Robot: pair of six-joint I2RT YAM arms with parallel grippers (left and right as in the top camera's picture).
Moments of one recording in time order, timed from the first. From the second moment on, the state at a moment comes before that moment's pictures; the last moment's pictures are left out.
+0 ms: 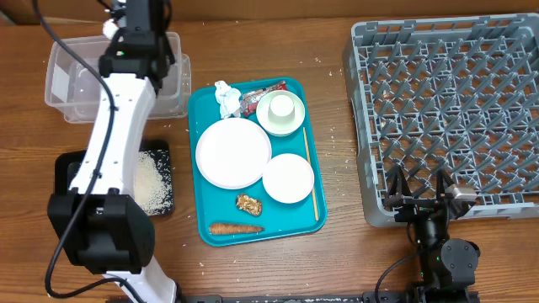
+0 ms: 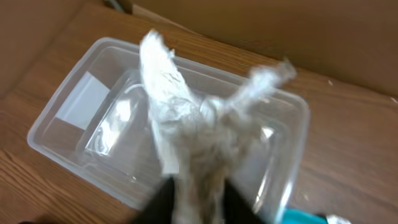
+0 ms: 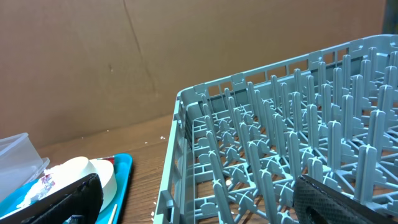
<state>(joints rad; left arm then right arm) -0.03 1.87 1.75 -0.68 -0.46 -0.30 0.03 0.01 0.02 -0.03 0.01 0.28</state>
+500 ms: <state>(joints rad) -0.02 1.93 1.75 -0.82 -0.16 -0.32 0.03 0.01 0.02 -0.03 0.01 0.28</state>
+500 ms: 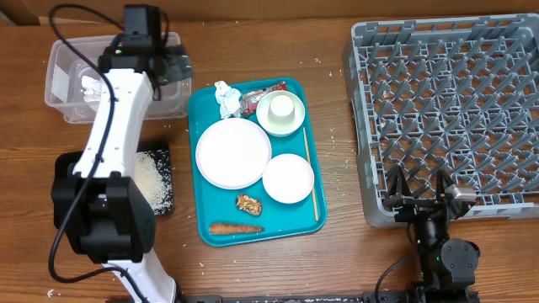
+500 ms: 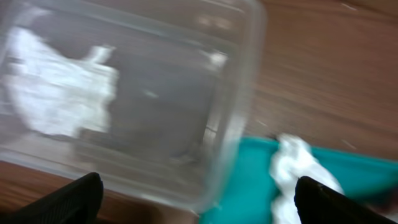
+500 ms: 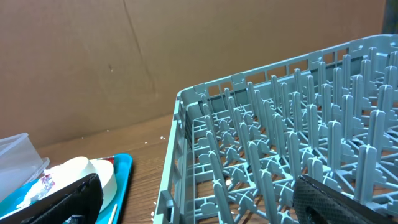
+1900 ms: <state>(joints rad) -0.17 2.20 1.71 -0.71 0.03 -0.28 0.03 0.01 0.02 -0.03 0.01 0.28</state>
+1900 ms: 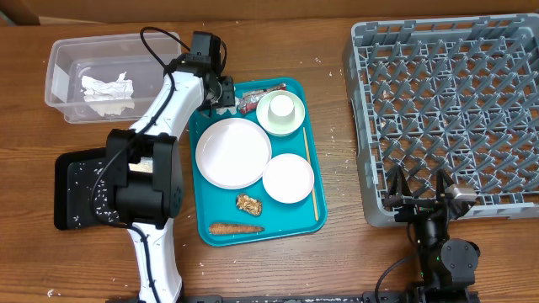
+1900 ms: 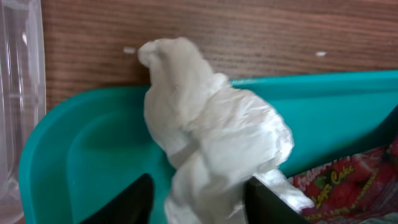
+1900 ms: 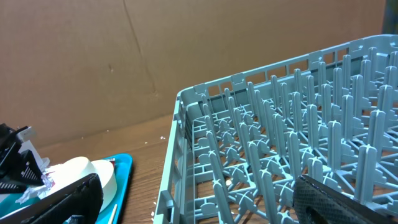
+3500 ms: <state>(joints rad) 0.04 1.95 1.78 -0.85 -0.10 -0.18 0.03 0.01 0.02 -0.03 0.01 0.28</state>
